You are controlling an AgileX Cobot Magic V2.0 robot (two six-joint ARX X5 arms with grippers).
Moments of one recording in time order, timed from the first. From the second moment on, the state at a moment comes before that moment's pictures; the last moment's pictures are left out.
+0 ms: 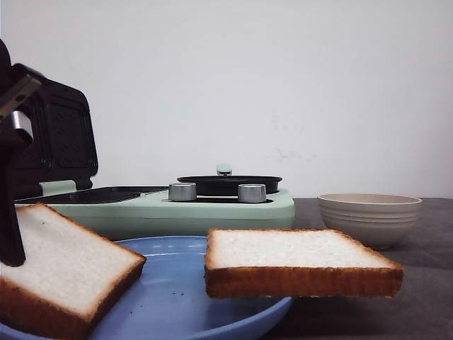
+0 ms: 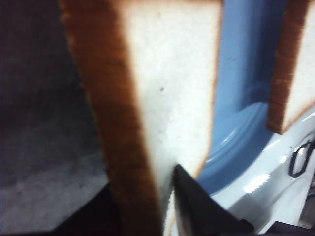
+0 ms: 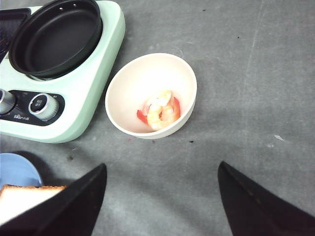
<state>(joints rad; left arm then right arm) -0.31 1.29 0.67 -0.76 0.65 -0.25 0.07 0.68 0.67 -0.64 -0.26 0.23</state>
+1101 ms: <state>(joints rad) -0.31 0.90 0.67 -0.40 0.40 -0.28 0.07 0.68 0.67 -0.64 -0.26 0.23</state>
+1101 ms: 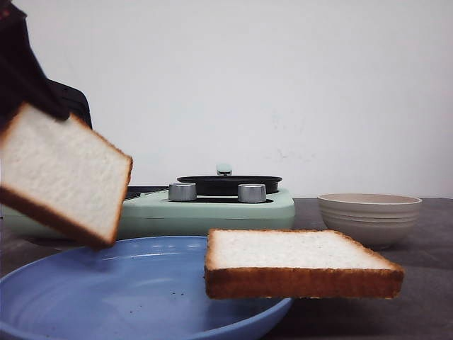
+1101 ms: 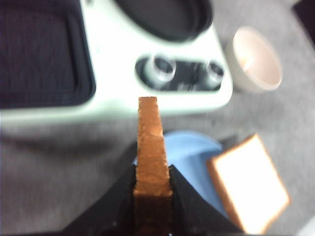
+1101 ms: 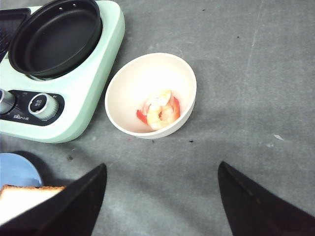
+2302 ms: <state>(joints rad) -0.37 1.48 1.25 -0.28 -0.12 0.47 0.07 0.68 0.67 -0.67 -0.26 0.23</state>
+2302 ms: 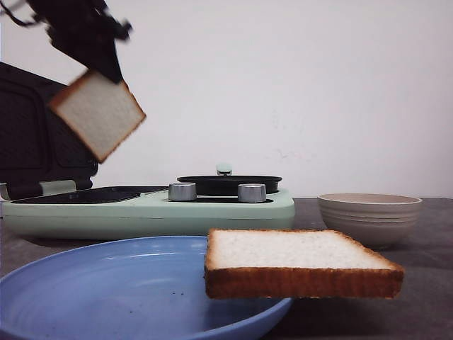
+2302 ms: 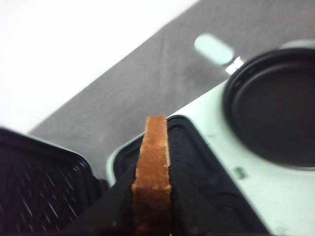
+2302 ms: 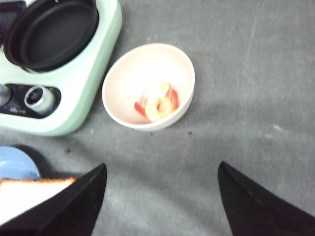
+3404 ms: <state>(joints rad) -0.40 1.84 1.32 0.06 -0.32 0.93 0.07 0.68 0.67 -0.68 -0.26 0.19</state>
